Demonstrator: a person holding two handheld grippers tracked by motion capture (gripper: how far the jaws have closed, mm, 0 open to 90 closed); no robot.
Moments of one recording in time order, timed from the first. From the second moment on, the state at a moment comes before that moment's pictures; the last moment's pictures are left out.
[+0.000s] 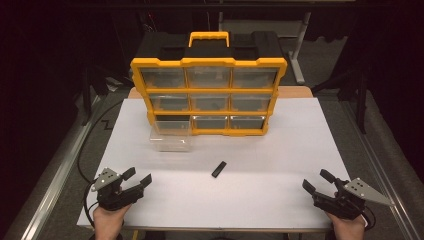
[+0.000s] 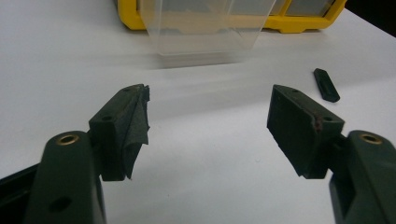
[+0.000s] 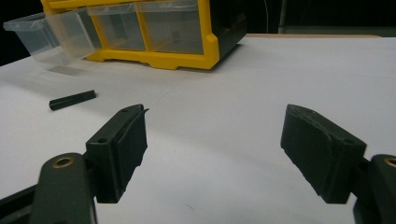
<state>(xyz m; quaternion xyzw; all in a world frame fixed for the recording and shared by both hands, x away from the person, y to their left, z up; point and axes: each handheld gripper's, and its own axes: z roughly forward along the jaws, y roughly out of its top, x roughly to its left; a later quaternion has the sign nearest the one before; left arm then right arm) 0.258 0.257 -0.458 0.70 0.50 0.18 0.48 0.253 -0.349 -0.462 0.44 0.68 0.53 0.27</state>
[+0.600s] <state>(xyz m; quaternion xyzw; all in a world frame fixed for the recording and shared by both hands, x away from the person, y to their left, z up) 0.267 0.243 -0.454 0.70 0.48 0.18 0.49 0.254 -0.348 -0.462 0.44 0.67 0.53 0.26</state>
